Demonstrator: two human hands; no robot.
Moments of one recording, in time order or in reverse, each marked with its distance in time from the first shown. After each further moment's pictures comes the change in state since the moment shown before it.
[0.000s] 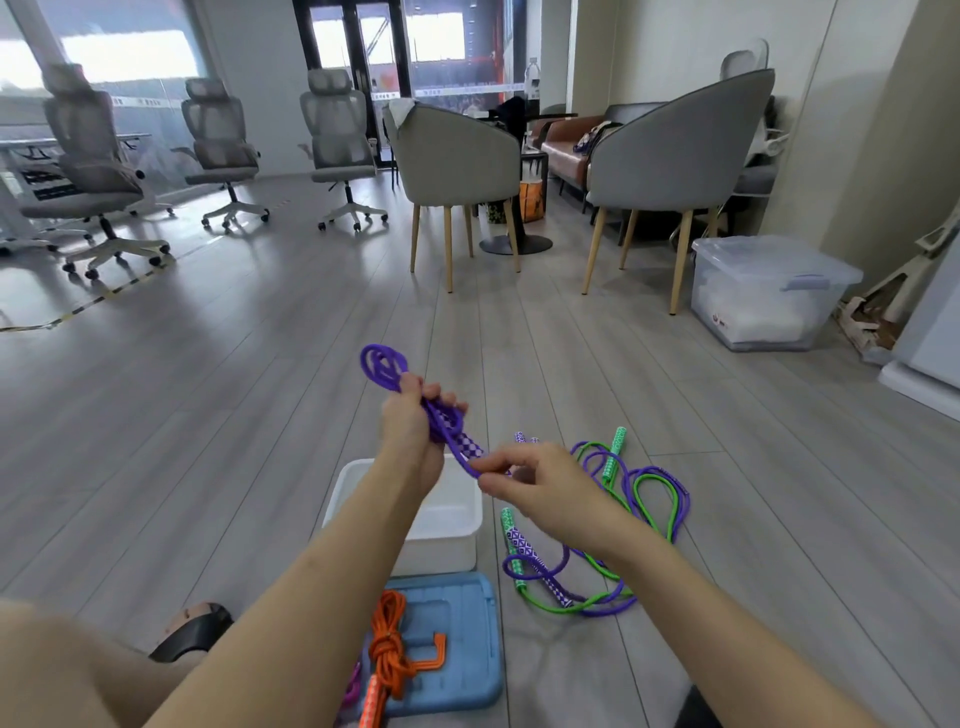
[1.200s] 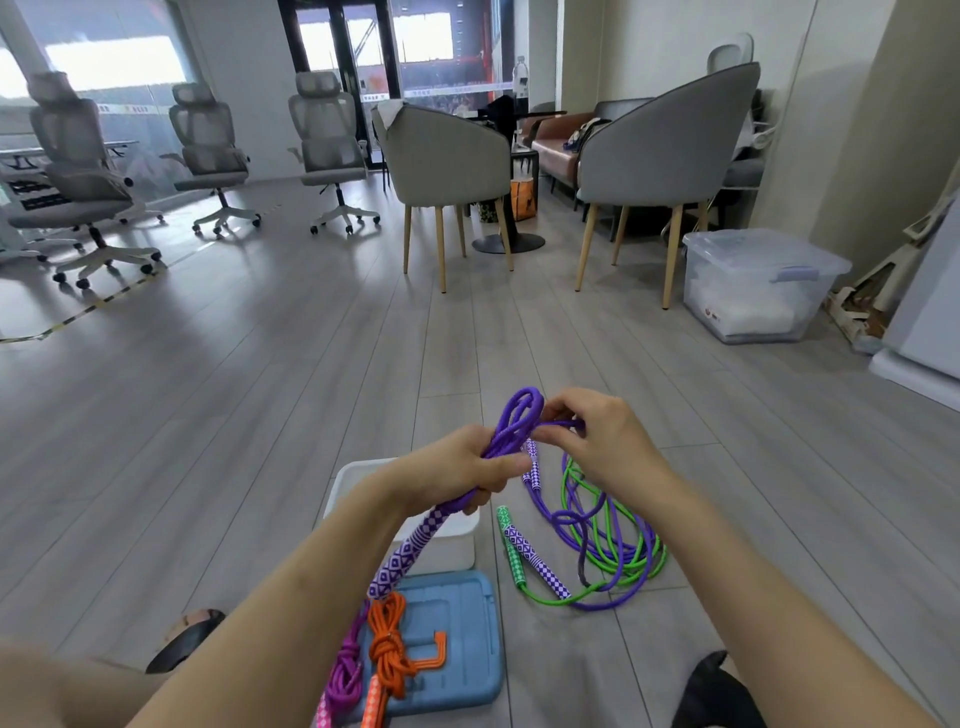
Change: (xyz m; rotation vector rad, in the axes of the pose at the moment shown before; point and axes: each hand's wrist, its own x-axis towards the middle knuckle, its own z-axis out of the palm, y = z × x) left_hand -0.040 0.005 0.001 1.171 -0.839 -0.297; right_hand 0.016 0.027 -0.065 -0.482 0.321 -0.202
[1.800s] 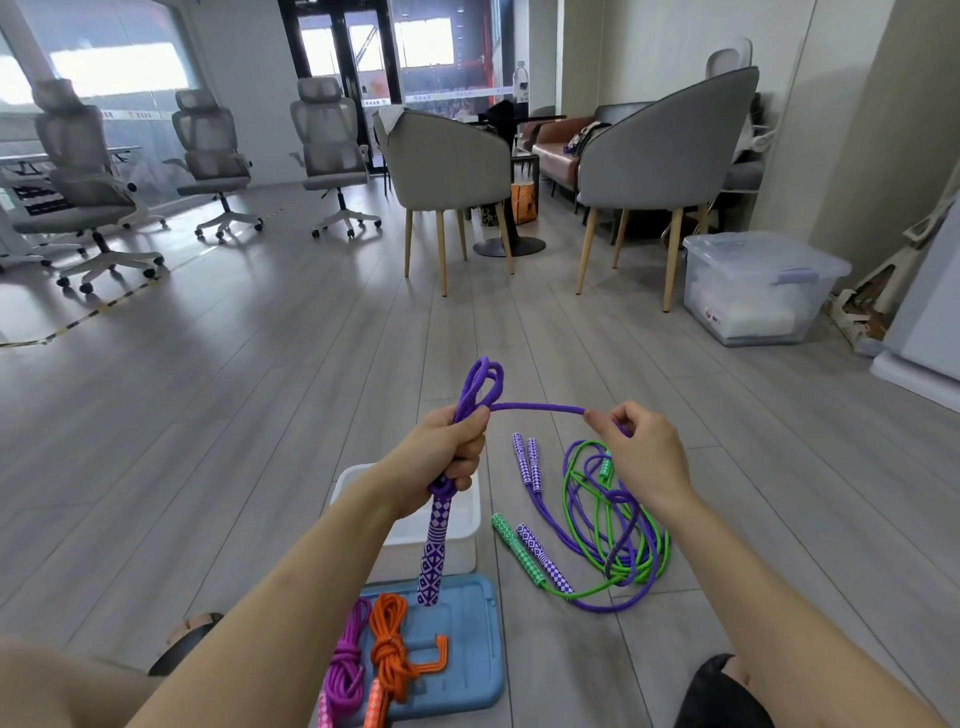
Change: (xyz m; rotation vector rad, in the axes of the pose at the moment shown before) left_hand -0.004 -0.003 -0.011 -0.448 0.262 0.028; right_hand -0.017 0.036 -0.003 0.082 0.248 0.507
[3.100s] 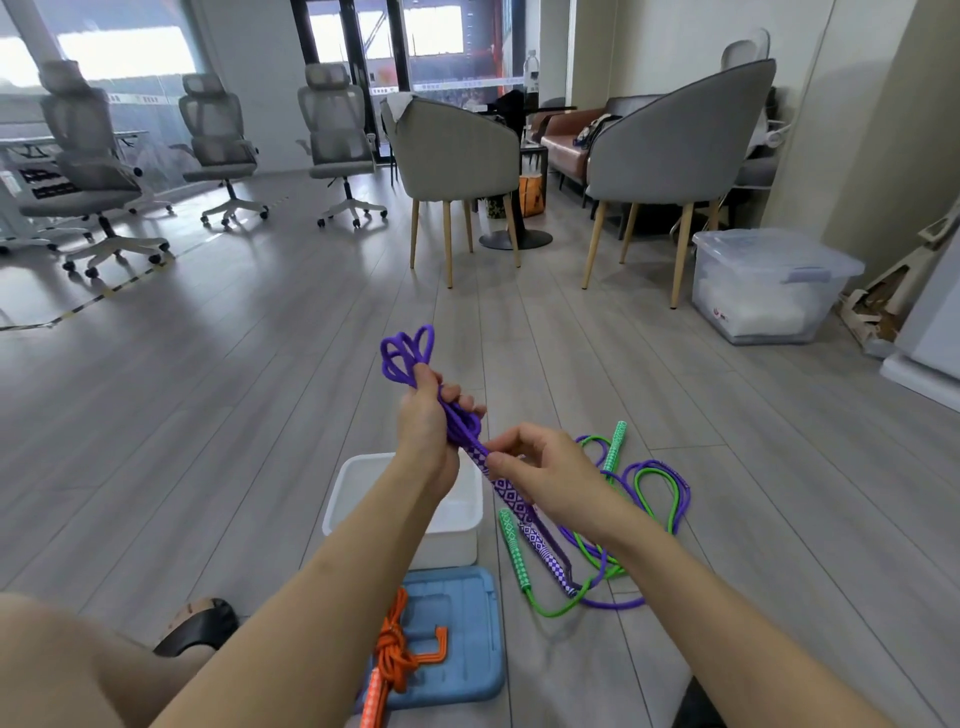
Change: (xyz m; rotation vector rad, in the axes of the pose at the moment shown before) left_hand 0.033 -0.002 0.015 -0.690 0.532 0.246; right_hand -0.054 -0.066 0.044 0.461 -0.609 -0.106
